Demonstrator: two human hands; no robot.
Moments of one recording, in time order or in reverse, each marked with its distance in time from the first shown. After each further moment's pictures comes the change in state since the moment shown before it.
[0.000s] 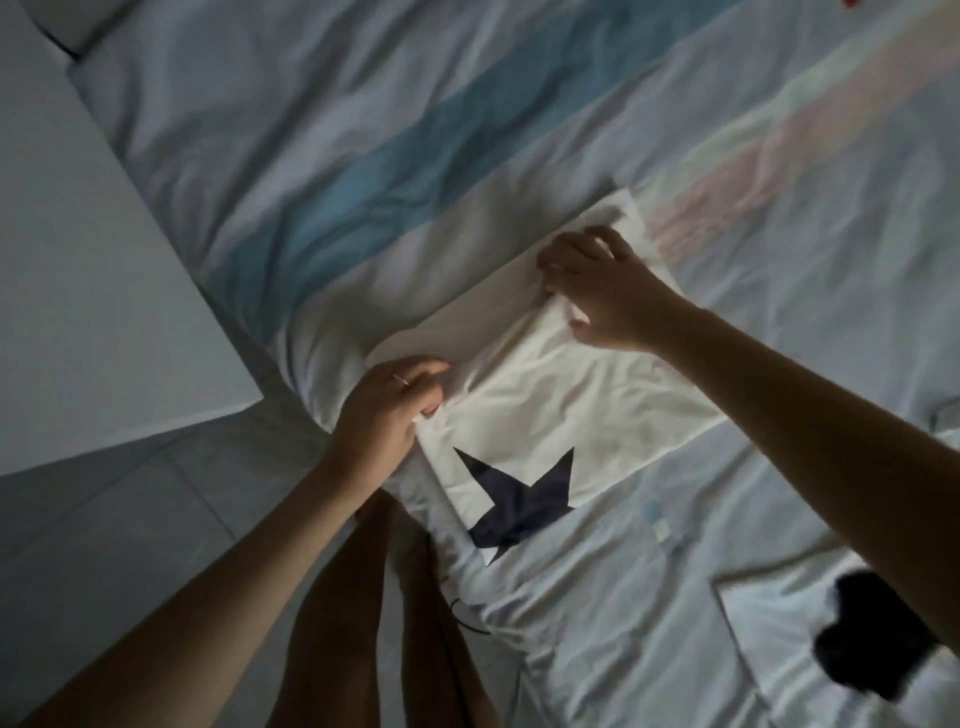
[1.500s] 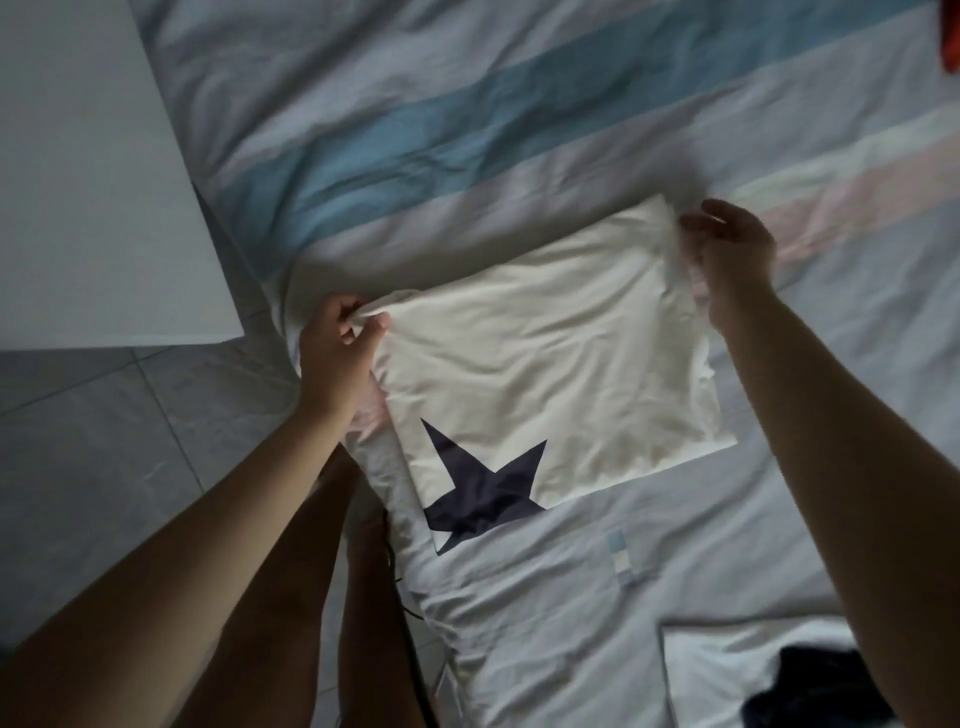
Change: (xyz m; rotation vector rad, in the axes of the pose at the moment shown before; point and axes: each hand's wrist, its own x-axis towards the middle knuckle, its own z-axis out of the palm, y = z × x) left_hand 0.009 -0.014 0.021 -0.528 0.539 -1.019; right_hand 0.010 0.076 0.004 1.375 0.526 1.165
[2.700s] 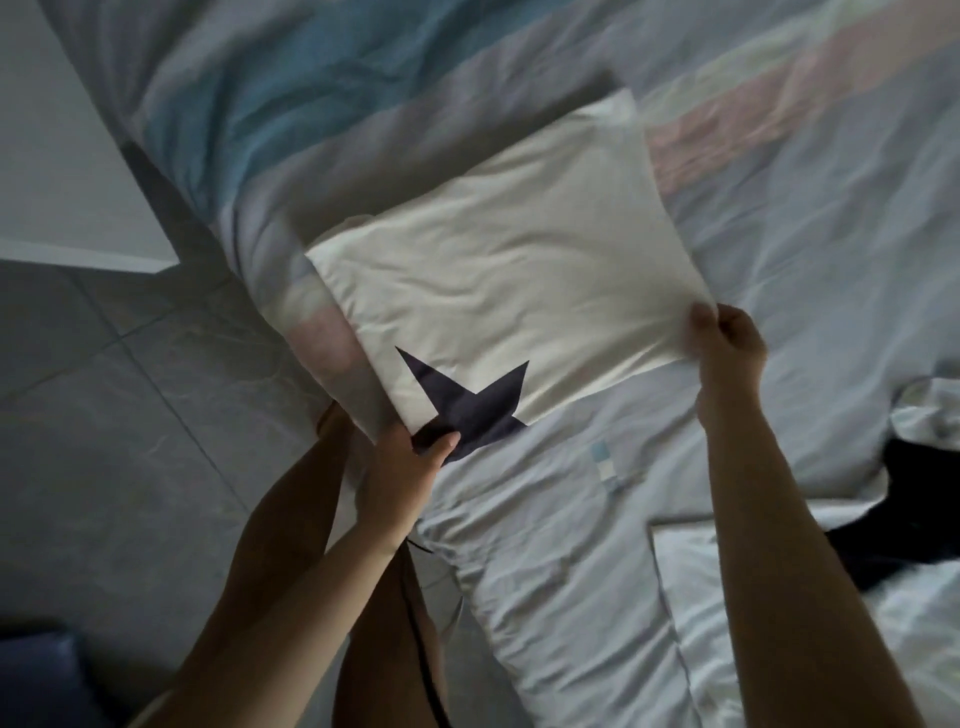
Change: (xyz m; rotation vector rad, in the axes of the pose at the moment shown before) left_hand -0.165 -0.057 0.019 0.184 -0.381 -0.347; right_hand -0.110 0.122 -0.098 -0.062 0.171 0.075
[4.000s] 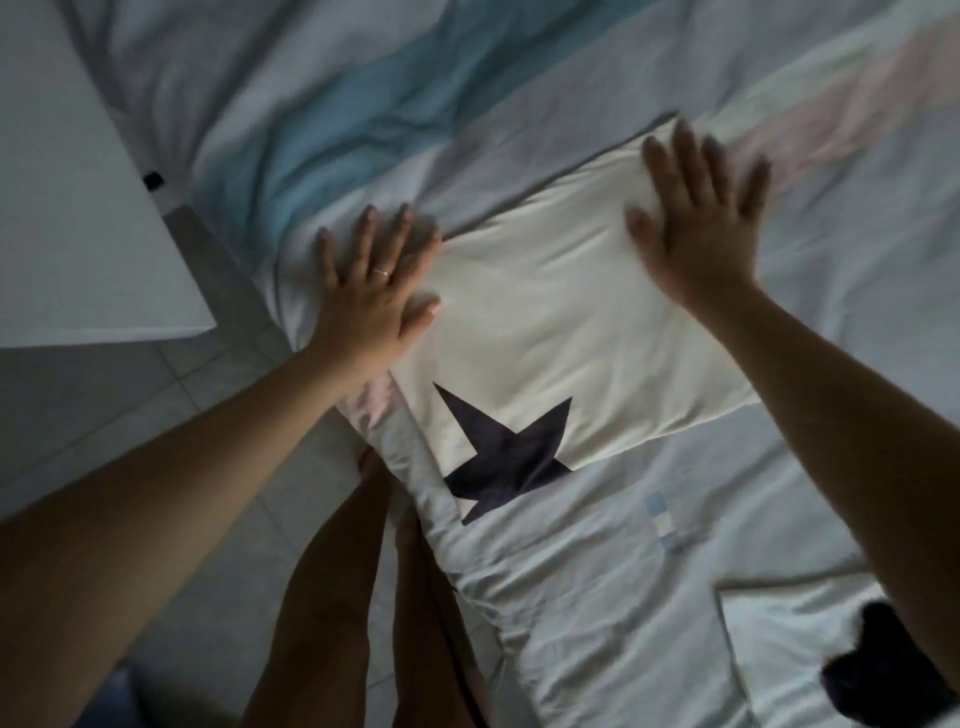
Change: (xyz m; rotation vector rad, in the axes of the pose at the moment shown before) left_hand 0.155 0.101 -0.084 1.261 0.209 0.810; right_hand 0.083 -0.056 0.107 -1.120 -0.093 -0.976
